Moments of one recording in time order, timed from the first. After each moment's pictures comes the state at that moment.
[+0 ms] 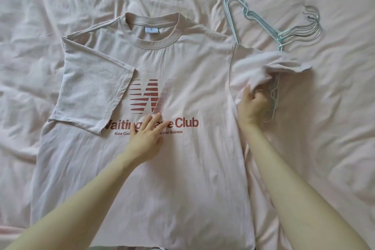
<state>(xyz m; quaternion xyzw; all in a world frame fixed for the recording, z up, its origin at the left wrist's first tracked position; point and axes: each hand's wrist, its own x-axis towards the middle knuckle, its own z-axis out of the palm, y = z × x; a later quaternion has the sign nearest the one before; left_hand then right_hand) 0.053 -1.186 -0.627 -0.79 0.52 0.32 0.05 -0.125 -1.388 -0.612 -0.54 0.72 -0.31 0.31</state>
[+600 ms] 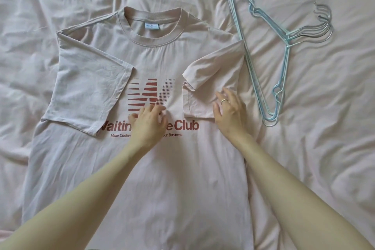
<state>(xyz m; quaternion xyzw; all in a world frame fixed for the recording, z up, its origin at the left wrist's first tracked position) 0.053 -1.230 -0.628 -0.88 0.39 0.25 -0.10 -0.113 -1.370 -0.651 -0.85 0.46 -0.13 0.22</state>
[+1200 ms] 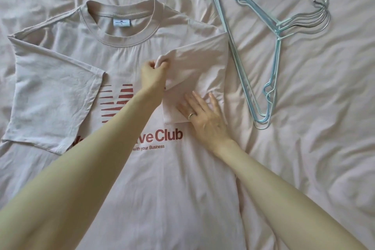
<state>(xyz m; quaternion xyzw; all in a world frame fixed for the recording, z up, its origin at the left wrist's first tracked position) 0.064 -1.388 -0.635 -0.80 0.04 0.40 -0.44 -0.113 -1.372 -0.671 -0.96 0.26 -0.09 0.07</state>
